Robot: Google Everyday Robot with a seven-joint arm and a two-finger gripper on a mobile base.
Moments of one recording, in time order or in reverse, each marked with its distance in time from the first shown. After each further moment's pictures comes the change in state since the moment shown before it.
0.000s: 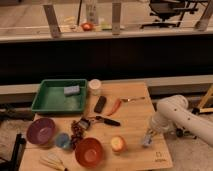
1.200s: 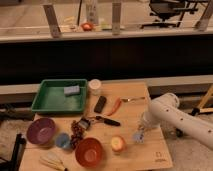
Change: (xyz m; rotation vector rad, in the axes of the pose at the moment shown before) arm -0.031 -0.052 -0.015 0.098 0.066 -0.156
